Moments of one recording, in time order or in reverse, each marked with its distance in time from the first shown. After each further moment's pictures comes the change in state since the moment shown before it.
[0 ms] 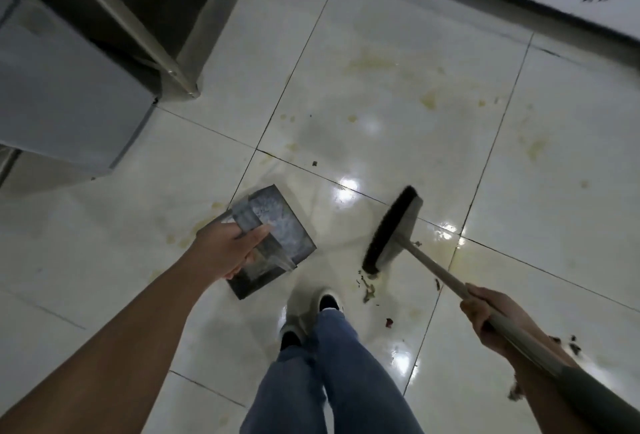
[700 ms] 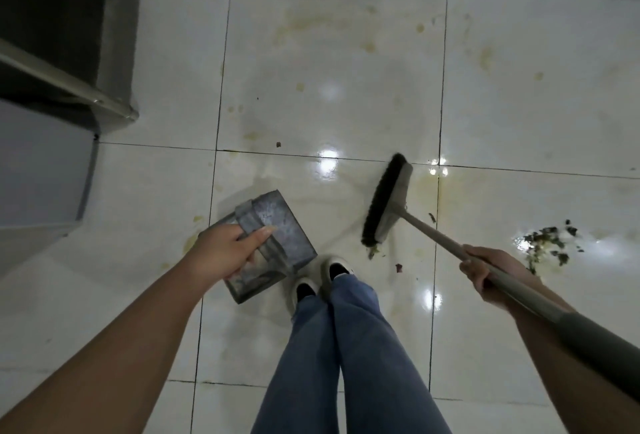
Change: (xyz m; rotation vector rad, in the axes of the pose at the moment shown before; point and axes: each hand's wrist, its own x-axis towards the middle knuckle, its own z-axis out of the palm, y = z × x) left_hand -0.001 0.011 0.024 0.313 -0.160 0.134; right_hand 0.011 0.053 -0.062 0.165 0.026 -0.043
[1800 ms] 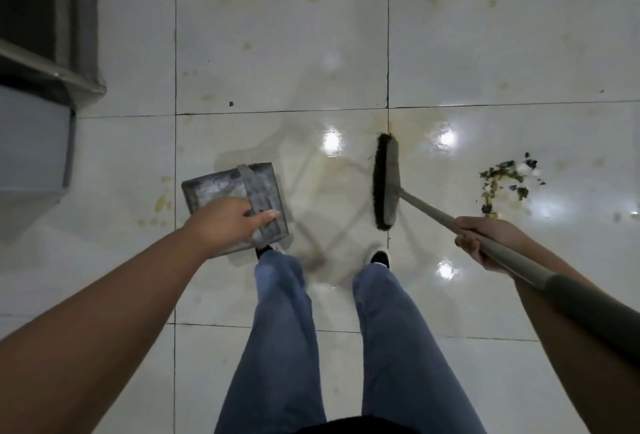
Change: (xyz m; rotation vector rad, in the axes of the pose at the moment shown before) left_hand -0.107 0.072 0.202 0.608 -0.058 0.113; right_hand -0.049 -0.024 -0.237 -0.287 -0.015 0.026
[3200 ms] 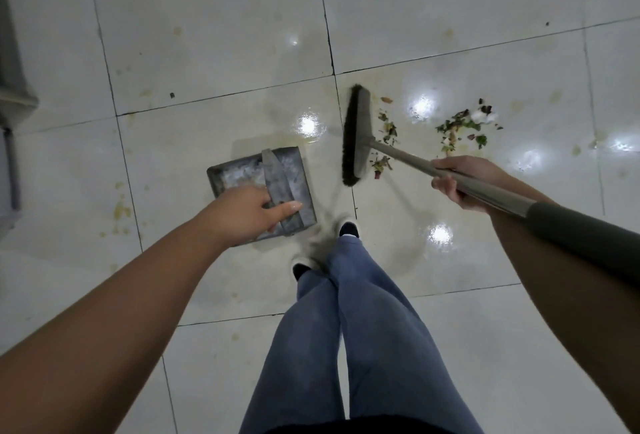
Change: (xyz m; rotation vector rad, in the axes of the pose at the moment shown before) left_hand -0.024 0.128 0.058 0.051 -0.107 0.120; right_hand 0.014 -0.014 -0.086 0.068 -0.111 -0.072
